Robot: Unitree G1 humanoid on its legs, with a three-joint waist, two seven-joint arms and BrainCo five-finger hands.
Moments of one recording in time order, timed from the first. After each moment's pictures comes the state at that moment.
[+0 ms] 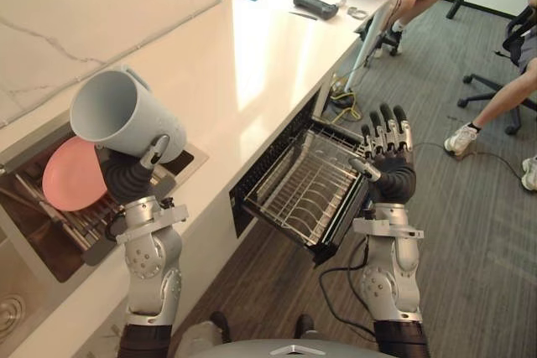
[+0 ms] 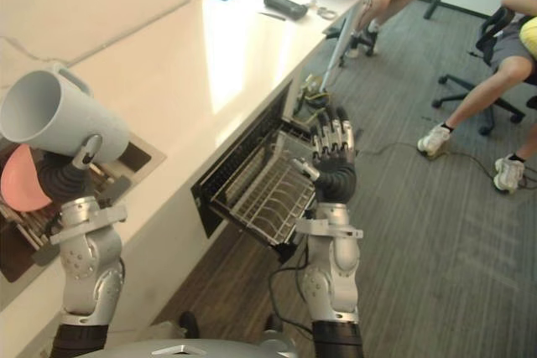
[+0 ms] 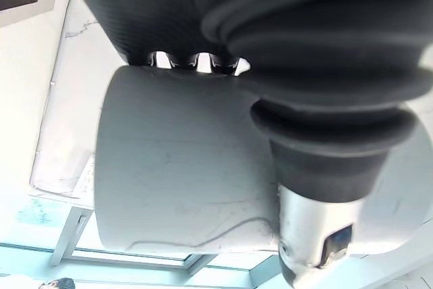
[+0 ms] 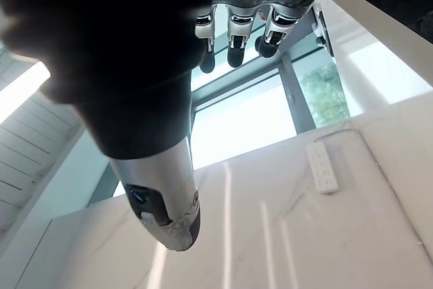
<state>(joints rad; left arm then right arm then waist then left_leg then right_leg) 0.05 0.02 -0.04 -0.30 -0.23 -0.48 0.29 0.02 -0.06 -0.06 -0.21 0.56 -0.37 0.21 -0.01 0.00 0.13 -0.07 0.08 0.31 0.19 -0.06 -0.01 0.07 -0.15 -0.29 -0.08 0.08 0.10</state>
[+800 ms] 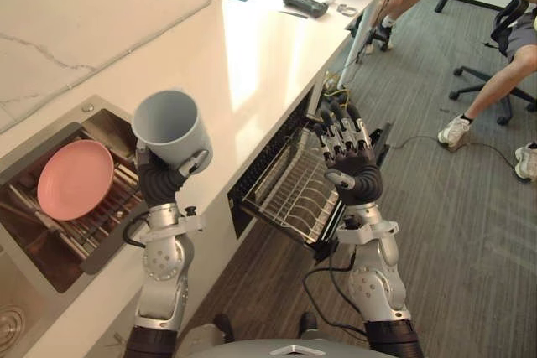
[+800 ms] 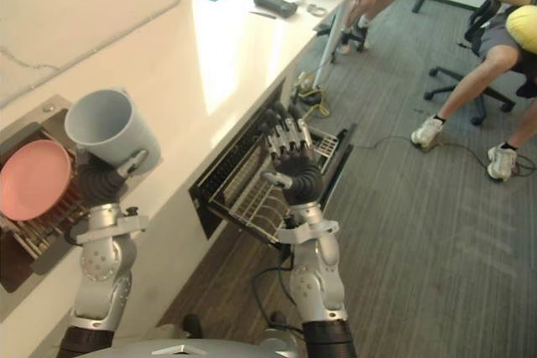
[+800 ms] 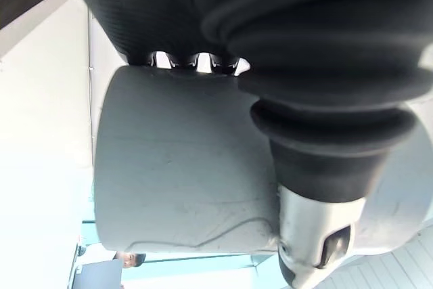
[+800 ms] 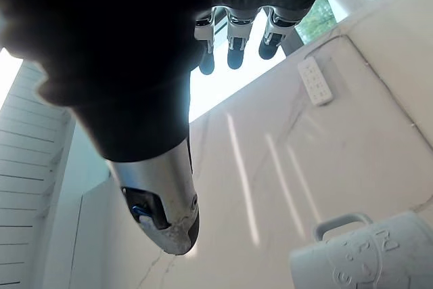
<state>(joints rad) 0.07 0.02 -0.14 -0.21 0.02 -0.40 0.38 0.02 -0.05 0.08 -0.26 0.72 -0.27 0.45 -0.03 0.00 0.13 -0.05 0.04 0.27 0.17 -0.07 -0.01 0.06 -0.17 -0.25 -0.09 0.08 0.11</state>
